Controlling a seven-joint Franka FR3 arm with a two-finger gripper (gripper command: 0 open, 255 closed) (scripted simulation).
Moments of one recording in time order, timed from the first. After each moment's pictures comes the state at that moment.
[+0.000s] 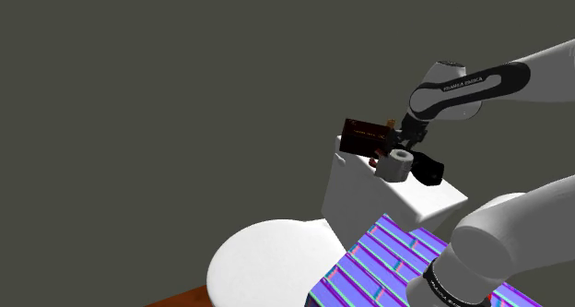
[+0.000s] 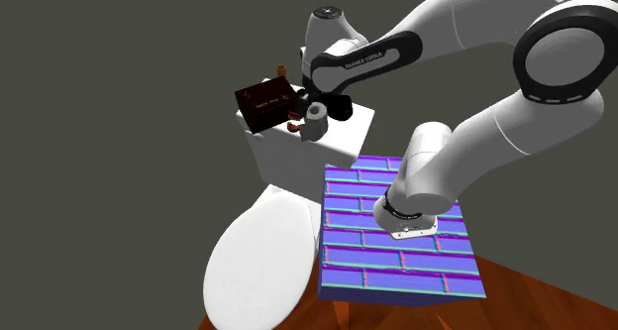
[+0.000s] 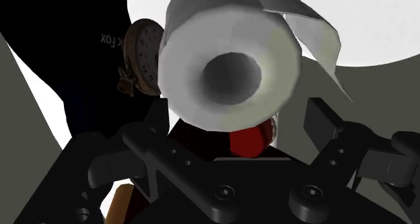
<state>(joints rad) -0.25 -0.43 -0.50 -2.63 -0.22 2.36 -0.12</state>
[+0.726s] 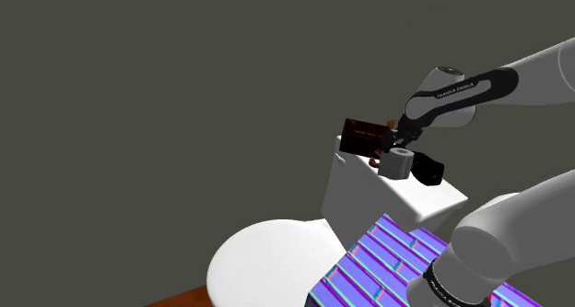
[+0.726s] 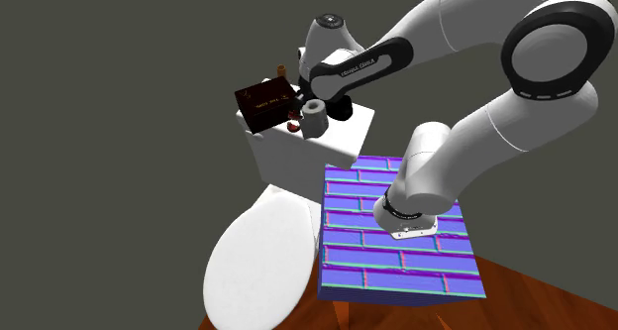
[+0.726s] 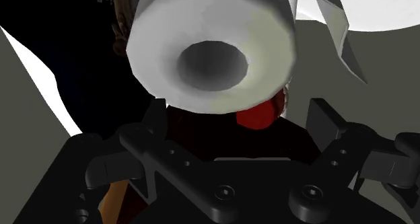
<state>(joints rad) -0.25 -0.38 -0.51 -2.66 -0.21 2.56 -0.12</state>
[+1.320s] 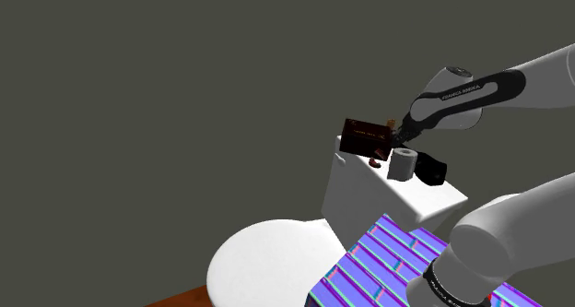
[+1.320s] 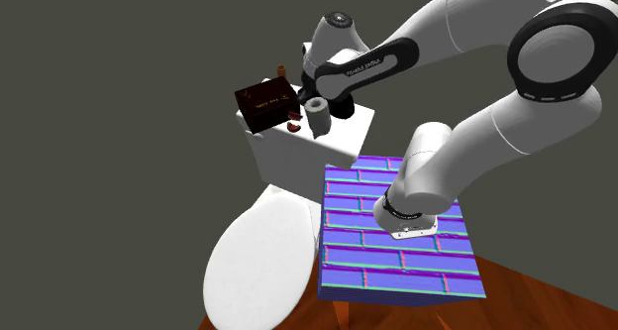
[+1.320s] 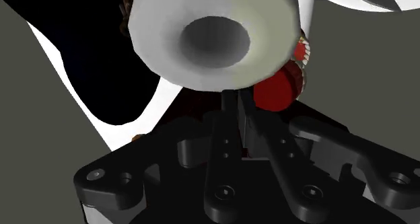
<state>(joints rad) -0.27 -0.41 -0.52 -2.68 -0.23 2.63 -0.15</state>
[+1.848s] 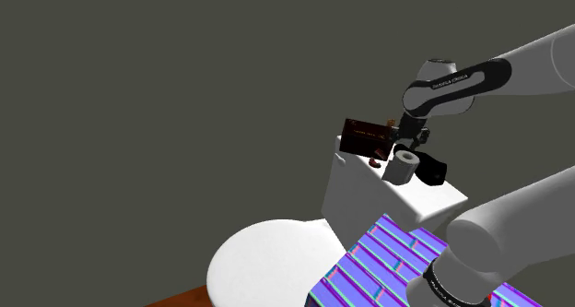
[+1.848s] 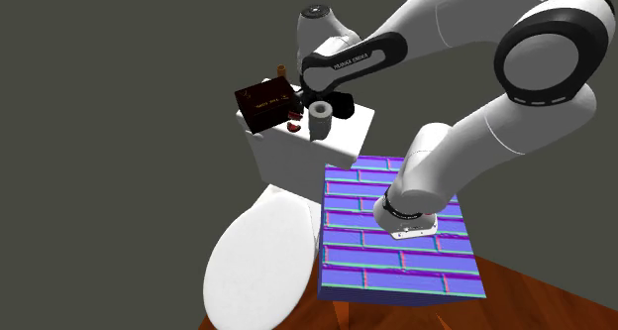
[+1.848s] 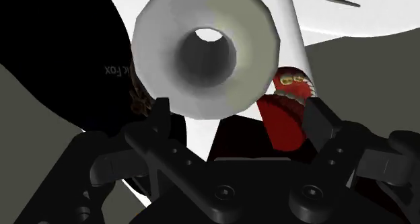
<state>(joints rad) -0.37 -0.35 -0.36 -2.57 -0.22 2.30 0.19</state>
